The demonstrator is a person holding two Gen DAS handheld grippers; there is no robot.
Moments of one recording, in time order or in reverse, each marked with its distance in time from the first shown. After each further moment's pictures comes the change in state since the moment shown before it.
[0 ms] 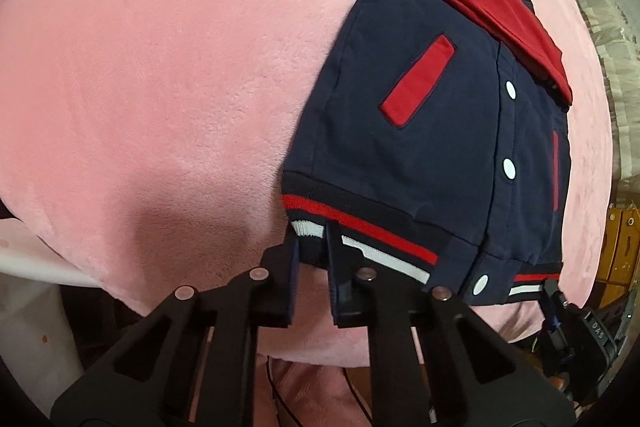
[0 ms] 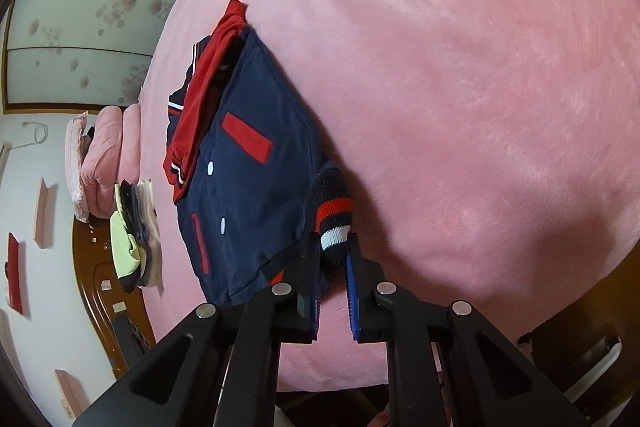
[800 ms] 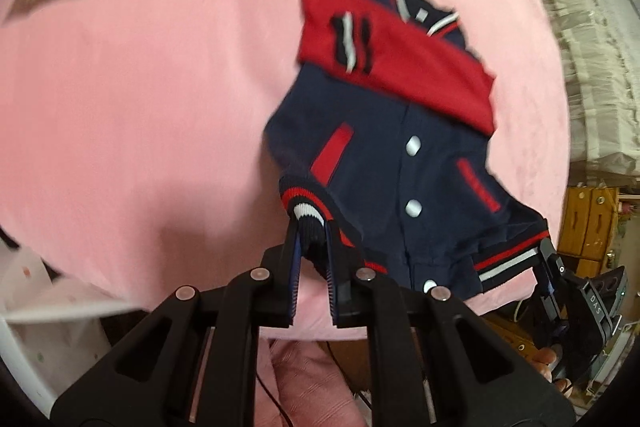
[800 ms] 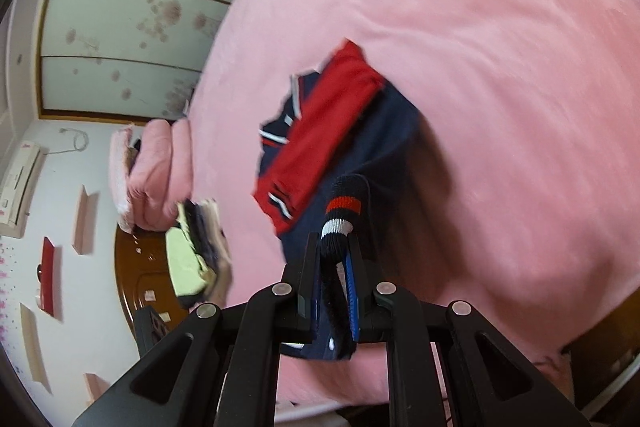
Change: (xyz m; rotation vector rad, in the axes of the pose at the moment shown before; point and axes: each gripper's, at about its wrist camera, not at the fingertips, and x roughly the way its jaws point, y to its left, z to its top) left arm -0.122 -0.047 0.091 0.100 0.045 -0.101; right arm -0.058 0.138 0.045 -0.019 -0.078 0.170
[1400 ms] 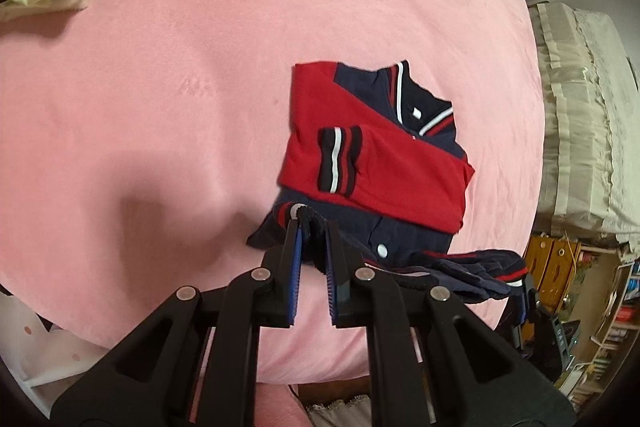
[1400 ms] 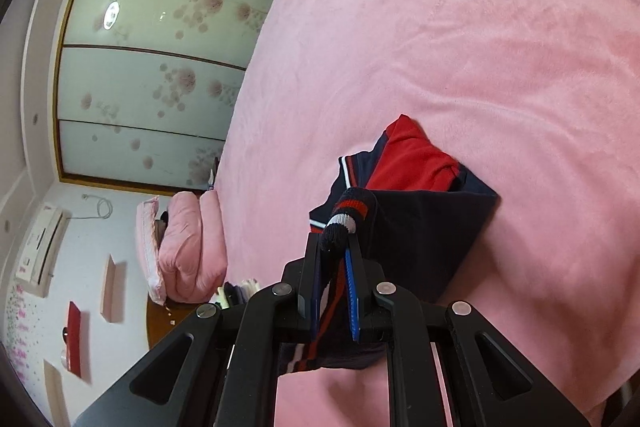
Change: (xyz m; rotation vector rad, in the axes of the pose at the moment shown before) left arm -0.002 0.019 0.120 -0.120 -0.004 -0.111; right arm 0.022 0.065 0.071 0.115 -0.205 0.085
